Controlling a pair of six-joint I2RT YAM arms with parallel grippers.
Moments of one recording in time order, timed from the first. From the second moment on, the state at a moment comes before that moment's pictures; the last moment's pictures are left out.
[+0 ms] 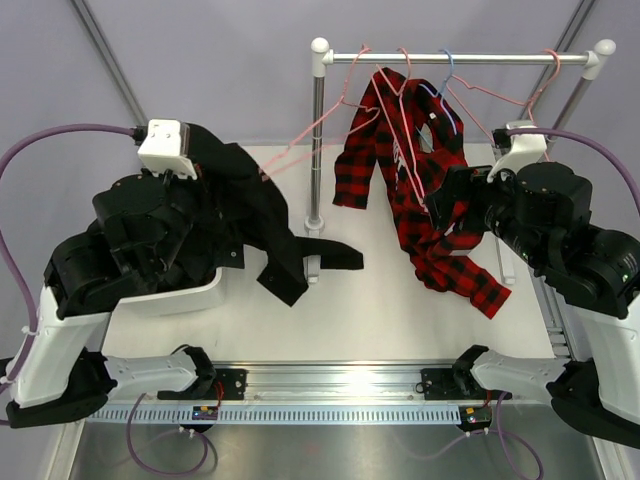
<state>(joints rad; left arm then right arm) -0.95 1.08 1.83 -0.95 -0.73 -0.24 0.69 1.11 1.91 -1.17 0.36 0.32</state>
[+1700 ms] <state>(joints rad) -0.01 1.54 2.39 -0.38 -0.60 0.32 0.69 1.05 1.62 -1.04 0.01 0.26</state>
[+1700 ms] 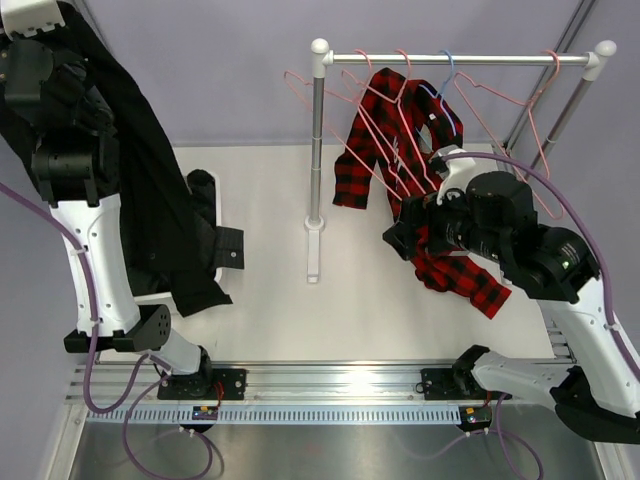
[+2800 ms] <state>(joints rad) 0.04 1.23 1.87 -0.98 -0.36 -0.19 1.10 2.28 2.41 -0.86 -0.47 0.34</state>
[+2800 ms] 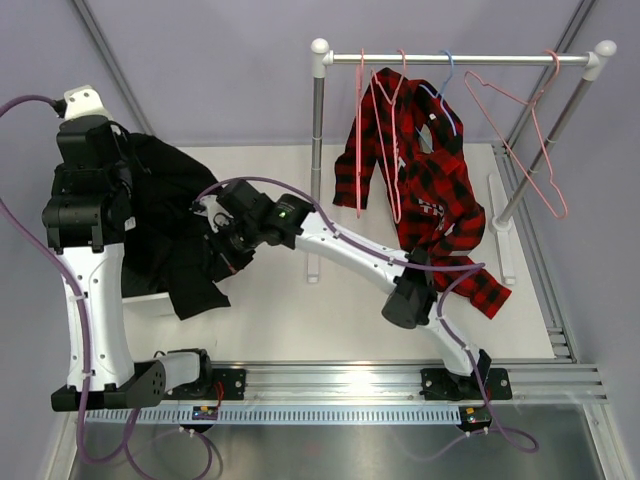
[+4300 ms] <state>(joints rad) 0.12 1.20 1.12 -1.01 -0.11 -0.35 1.10 1.19 1.89 -0.91 -0.10 0.33</state>
